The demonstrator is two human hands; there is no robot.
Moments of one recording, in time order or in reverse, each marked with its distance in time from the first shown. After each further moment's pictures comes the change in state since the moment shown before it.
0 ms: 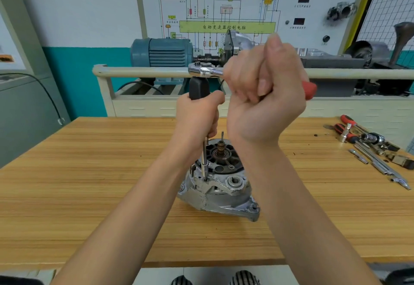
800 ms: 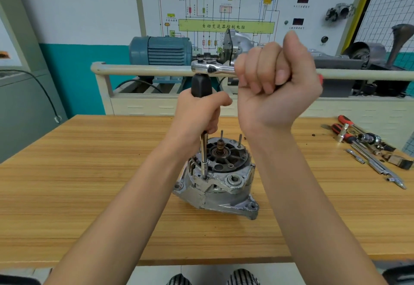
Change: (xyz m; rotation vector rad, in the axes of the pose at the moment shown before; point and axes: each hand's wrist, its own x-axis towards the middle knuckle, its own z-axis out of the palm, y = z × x) left_hand 0.002 0.002 -0.006 0.004 -0.106 0.001; right_hand 0.013 -0.006 -0.015 0.161 0.036 0.185
